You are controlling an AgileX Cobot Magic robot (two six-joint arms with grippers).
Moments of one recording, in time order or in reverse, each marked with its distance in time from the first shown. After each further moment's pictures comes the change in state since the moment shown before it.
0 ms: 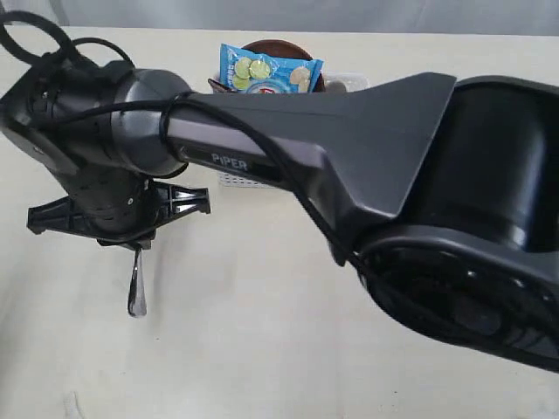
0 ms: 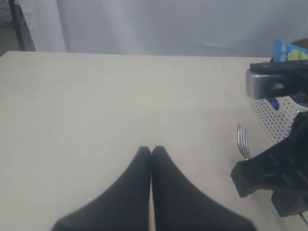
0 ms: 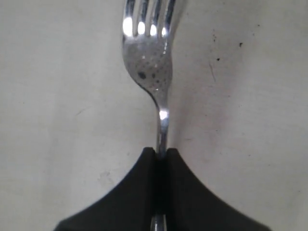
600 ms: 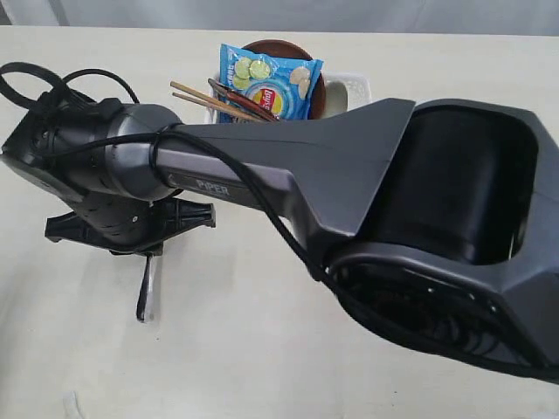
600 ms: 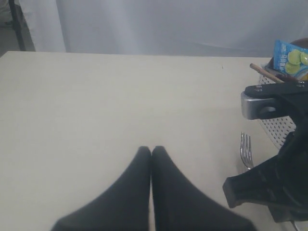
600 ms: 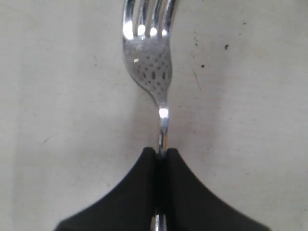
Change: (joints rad) left arm 0.000 0.000 0.000 0.000 0.000 0.000; right arm 0.013 0.052 0.000 -0.077 -0.007 0.106
